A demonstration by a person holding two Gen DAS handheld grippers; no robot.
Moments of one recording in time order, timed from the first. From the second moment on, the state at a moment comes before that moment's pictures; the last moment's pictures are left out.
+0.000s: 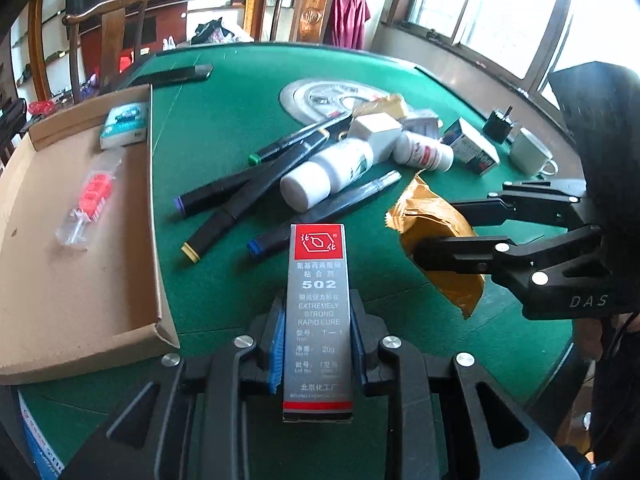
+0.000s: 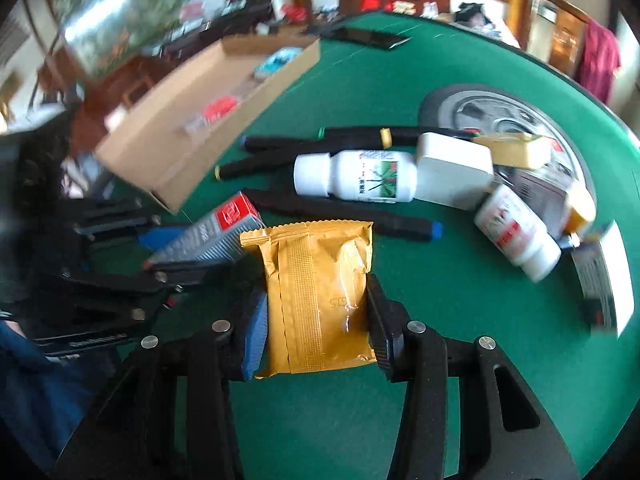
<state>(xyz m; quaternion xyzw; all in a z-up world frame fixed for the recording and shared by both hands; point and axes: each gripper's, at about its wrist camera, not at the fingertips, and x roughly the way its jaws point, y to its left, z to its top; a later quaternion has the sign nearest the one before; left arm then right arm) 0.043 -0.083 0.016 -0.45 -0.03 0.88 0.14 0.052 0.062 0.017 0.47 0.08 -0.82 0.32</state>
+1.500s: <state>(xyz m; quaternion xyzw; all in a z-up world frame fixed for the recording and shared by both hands) -0.043 -0.273 0.032 -0.46 -0.14 0.88 0.03 -0.130 -0.183 0.060 0.52 0.01 -0.80 0.30</state>
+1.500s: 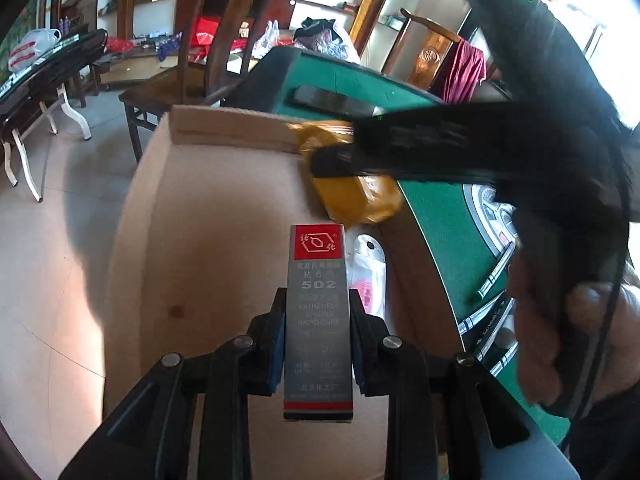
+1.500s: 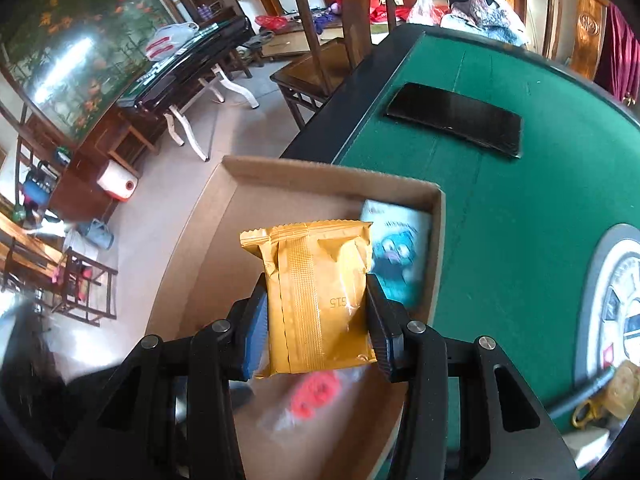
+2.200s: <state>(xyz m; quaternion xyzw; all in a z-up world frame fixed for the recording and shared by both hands) -0.048 -0.278 0.022 -0.47 -0.16 0.87 0.03 -0.153 -0.228 0.034 0.50 0.06 -0.82 0.28</state>
